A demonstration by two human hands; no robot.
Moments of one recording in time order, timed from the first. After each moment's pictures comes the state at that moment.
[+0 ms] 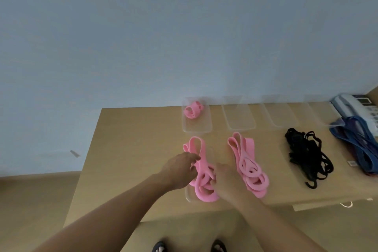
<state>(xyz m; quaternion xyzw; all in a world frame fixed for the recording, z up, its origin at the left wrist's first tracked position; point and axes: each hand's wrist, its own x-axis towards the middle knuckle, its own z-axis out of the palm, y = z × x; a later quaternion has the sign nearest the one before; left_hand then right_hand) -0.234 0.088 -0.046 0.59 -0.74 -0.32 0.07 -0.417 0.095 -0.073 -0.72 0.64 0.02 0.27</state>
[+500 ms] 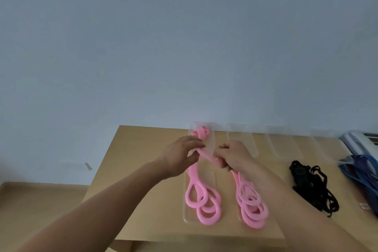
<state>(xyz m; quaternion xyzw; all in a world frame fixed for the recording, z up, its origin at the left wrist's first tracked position) -0.220 0.072 0.041 0.56 -0.77 -0.20 0.24 -0.422 0.027 0.052 -0.61 0.60 -0.21 0.47</state>
